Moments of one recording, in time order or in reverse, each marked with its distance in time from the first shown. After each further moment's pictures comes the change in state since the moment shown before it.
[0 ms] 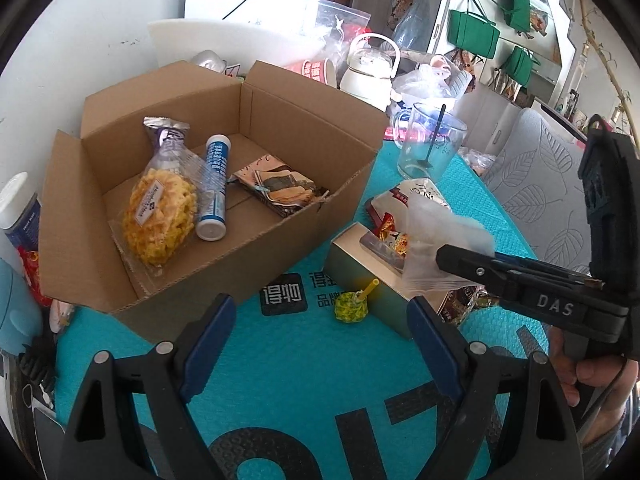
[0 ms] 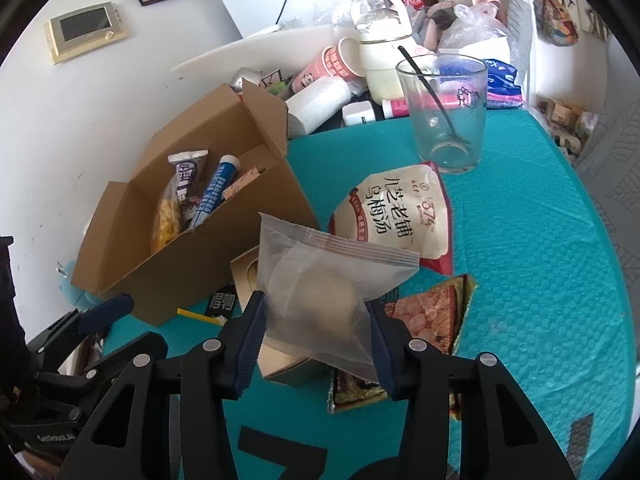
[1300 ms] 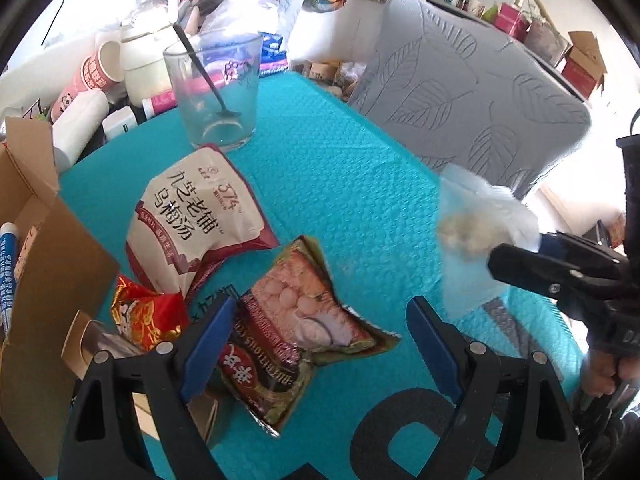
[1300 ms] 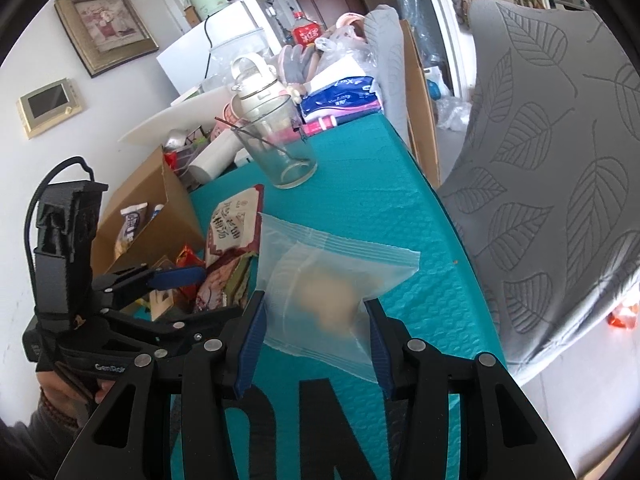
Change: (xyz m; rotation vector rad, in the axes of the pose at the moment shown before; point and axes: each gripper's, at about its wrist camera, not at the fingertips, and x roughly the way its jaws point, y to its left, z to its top) left arm 0.099 -0.157 0.030 0.374 0.248 -0.267; right arm -0.100 -0.125 -0.042 0.161 -0.122 -0.090
